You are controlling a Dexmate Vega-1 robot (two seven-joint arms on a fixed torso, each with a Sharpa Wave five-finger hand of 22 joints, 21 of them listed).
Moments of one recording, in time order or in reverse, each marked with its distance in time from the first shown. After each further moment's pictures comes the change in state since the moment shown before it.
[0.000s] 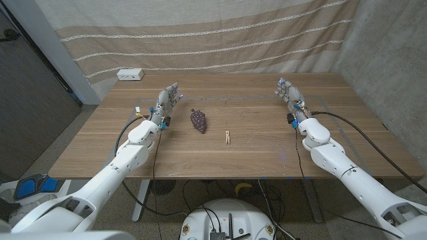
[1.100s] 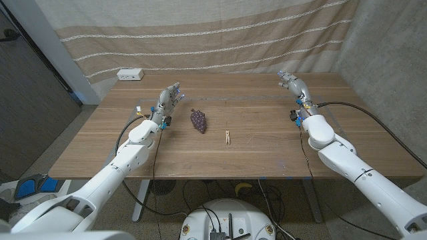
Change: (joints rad) left arm 0.000 0.005 0.006 -0.011 0.001 0.003 -0.009; left_hand 0.000 0.000 0.000 0.000 0.000 0.022 0.000 0.003 0.000 0.000 0.000 0.000 0.000 0.000 0.000 0.000 0.000 0.004 0.004 -0.004 0.000; right arm -0.094 -0.116 0.028 -0.247 -0.260 -0.077 -0.163; right_hand 0.061 -0.024 0.014 0.000 0.017 0.050 -0.014 0.014 0.005 0.041 -0.005 0.008 0.005 0.065 -0.008 0.022 0.008 0.034 0.016 0.000 0.005
